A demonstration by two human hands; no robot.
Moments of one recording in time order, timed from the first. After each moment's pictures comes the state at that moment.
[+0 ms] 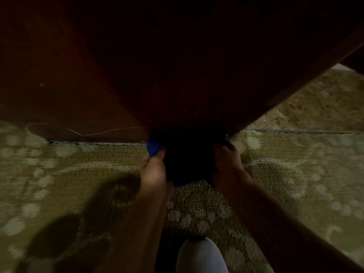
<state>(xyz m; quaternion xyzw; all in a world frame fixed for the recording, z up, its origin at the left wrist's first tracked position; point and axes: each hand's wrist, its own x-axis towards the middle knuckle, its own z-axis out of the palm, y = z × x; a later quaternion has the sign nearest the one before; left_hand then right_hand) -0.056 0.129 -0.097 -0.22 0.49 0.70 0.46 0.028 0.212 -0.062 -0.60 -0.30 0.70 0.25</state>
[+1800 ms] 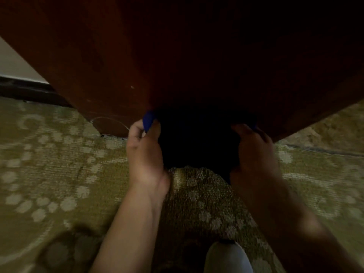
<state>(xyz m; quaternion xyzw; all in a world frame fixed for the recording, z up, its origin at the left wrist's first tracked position) -0.122 0.079 -0.038 -0.11 0.52 0.78 0.34 -0.008 0.180 -0.019 -0.49 -0.36 0.75 0.27</state>
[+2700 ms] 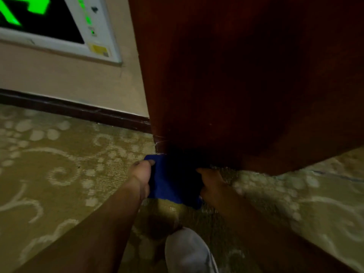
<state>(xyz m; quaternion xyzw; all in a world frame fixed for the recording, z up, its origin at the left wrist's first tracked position) -0.256 -0.032 -0.080 -0.22 0.68 0.55 0.43 -0.125 0.085 -0.080 -0.57 -0.34 0.74 0.06</state>
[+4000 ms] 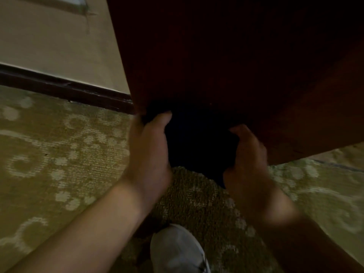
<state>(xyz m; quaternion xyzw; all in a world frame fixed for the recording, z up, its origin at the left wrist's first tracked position) -0.218 0.010 -0.015 -0.05 0.54 0.75 0.38 -0.108 0.117 -0.011 -0.54 -0.30 0.76 0.22</state>
